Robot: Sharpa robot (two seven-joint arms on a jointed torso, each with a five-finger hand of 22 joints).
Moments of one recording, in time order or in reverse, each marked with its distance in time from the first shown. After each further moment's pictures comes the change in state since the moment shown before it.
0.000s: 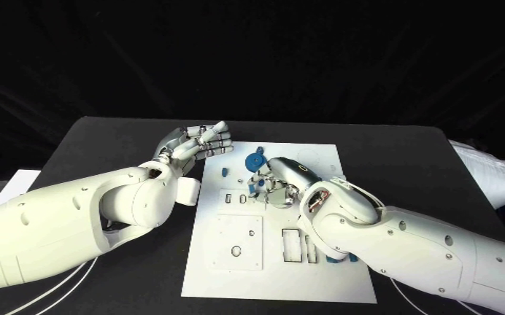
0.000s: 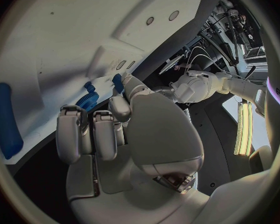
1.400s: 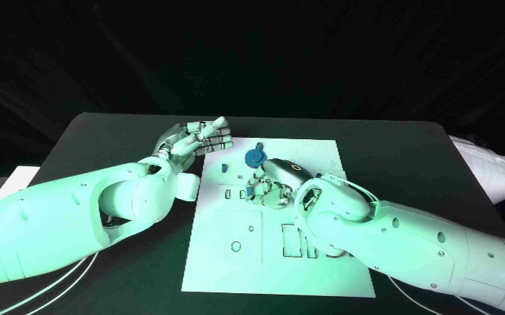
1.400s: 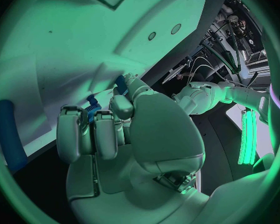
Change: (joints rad) left arm 0.000 0.000 0.000 0.000 0.001 0.004 0.000; left_hand 0.000 0.000 0.000 0.000 0.000 0.000 0.000 0.000 0.000 0.000 0.000 0.000 0.000 0.000 0.000 0.000 0.000 0.000 0.000 0.000 0.000 0.000; right arm 0.002 0.023 -0.006 -0.001 -0.050 0.097 -0.072; right_hand -0.057 -0.035 -0.005 0.004 0.002 -0.031 0.013 -0.018 -0.005 0.000 -0.007 -0.043 -0.023 0.000 0.000 -0.021 0.000 0.000 -0.008 0.000 -0.004 0.000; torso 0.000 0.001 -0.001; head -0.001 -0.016
